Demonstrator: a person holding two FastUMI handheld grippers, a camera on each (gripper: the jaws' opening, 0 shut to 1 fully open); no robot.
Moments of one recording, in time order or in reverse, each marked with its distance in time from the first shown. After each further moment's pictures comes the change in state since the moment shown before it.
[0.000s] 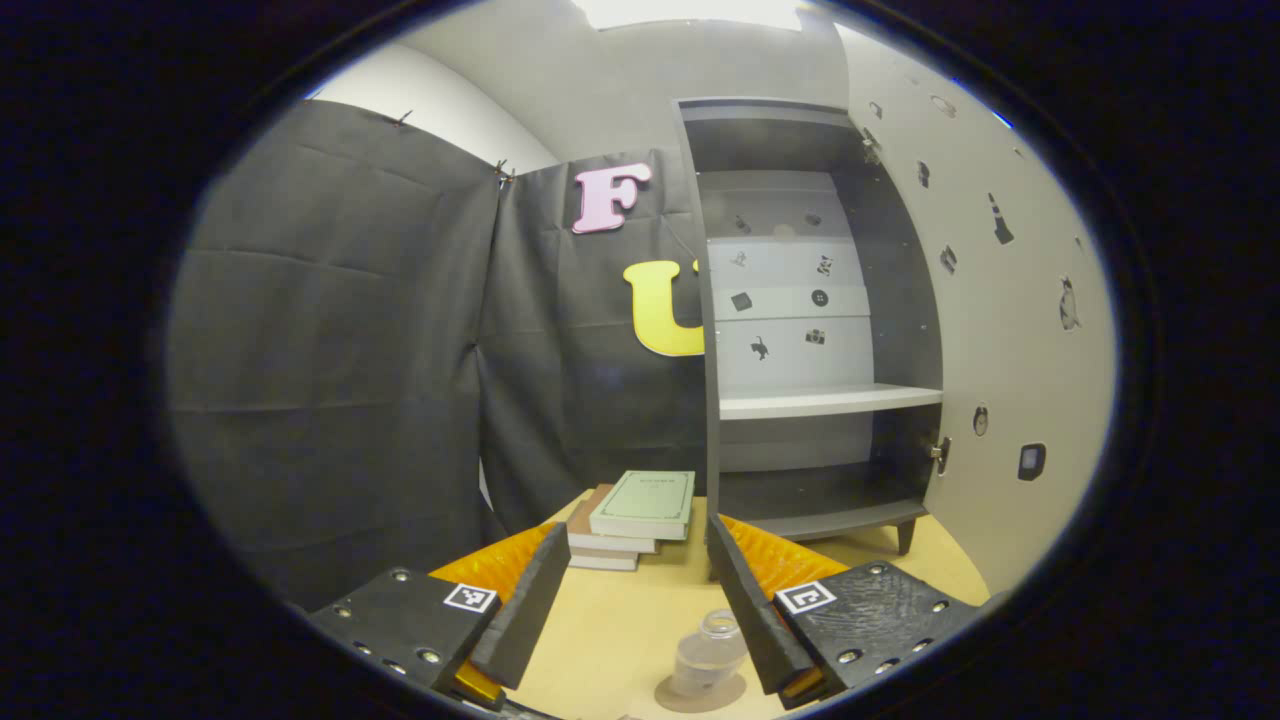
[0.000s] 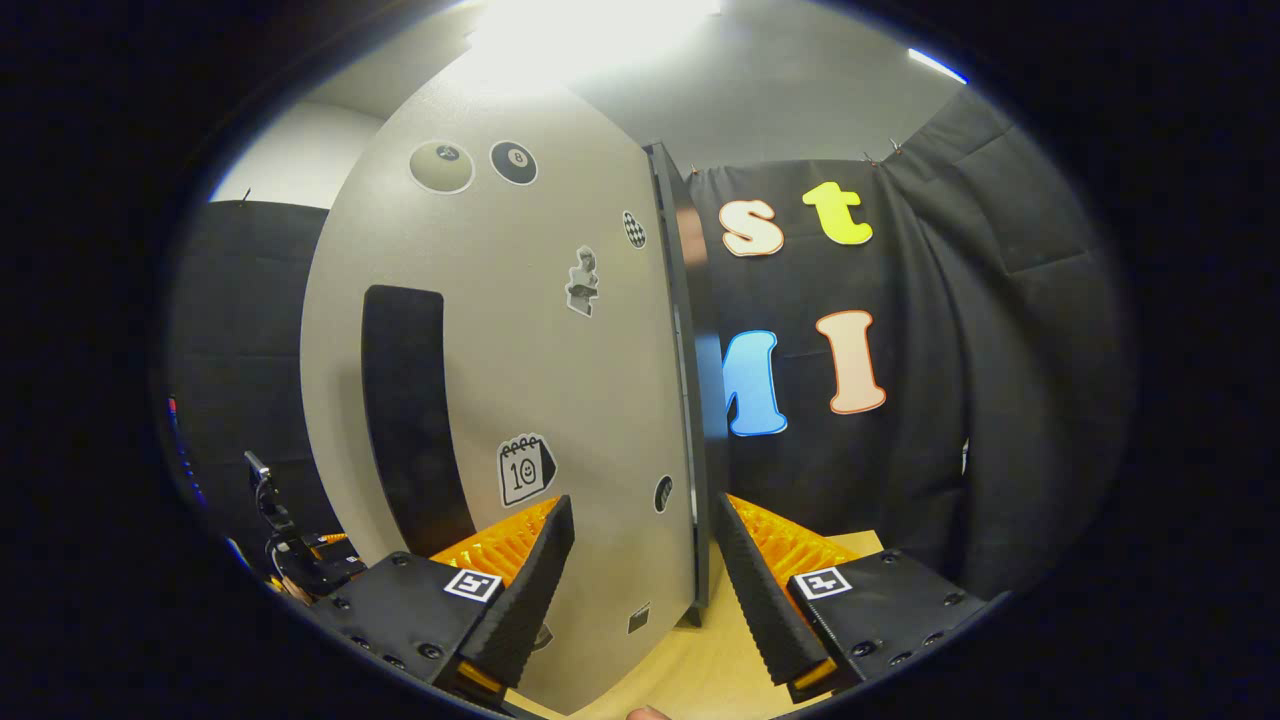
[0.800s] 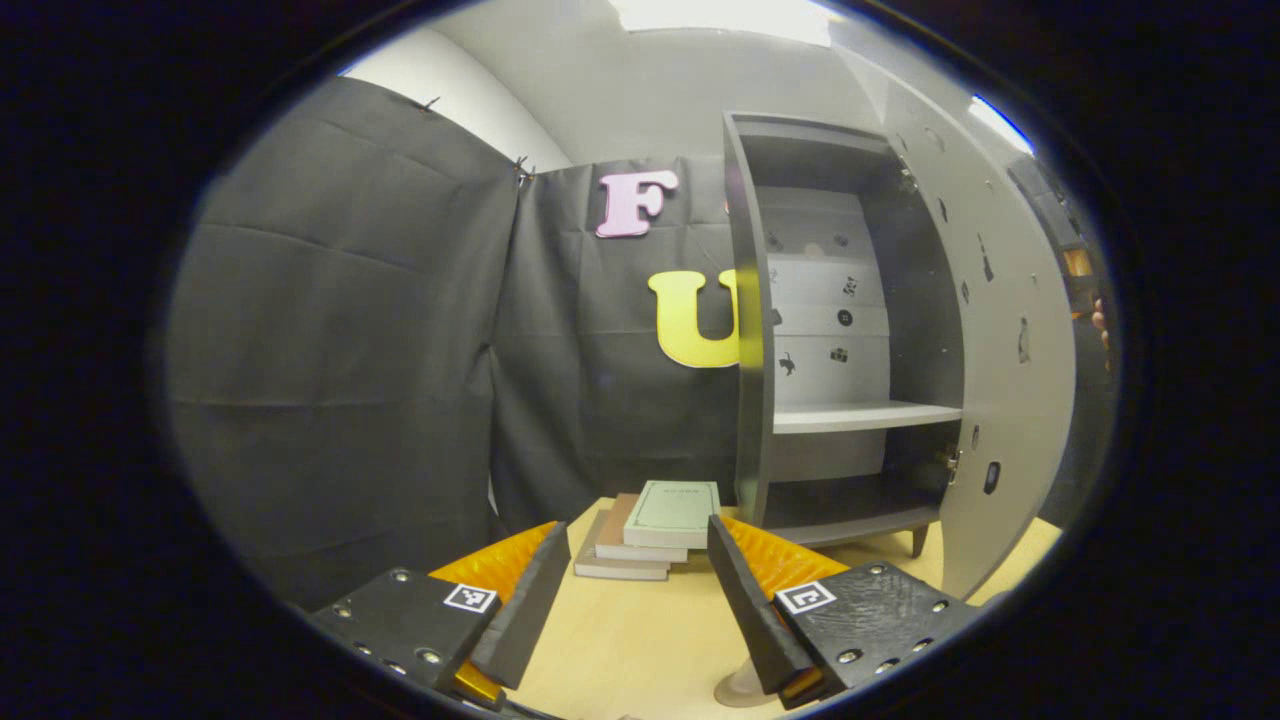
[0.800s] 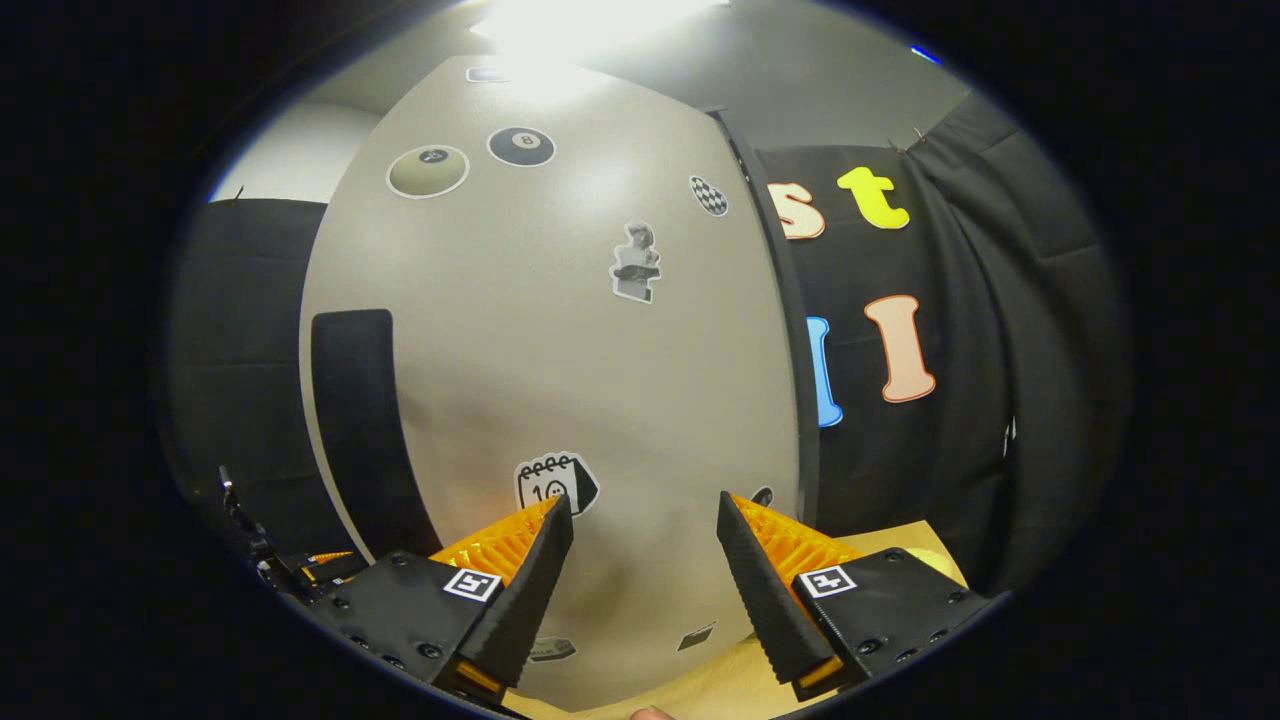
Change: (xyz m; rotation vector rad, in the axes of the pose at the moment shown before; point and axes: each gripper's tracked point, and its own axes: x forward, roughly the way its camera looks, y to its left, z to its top) left arm 0.013 0.081 -0.002 -0.060 -0.020 -0.031; right arm 0.086 0.093 -0.014 0.019 0.005 0.001
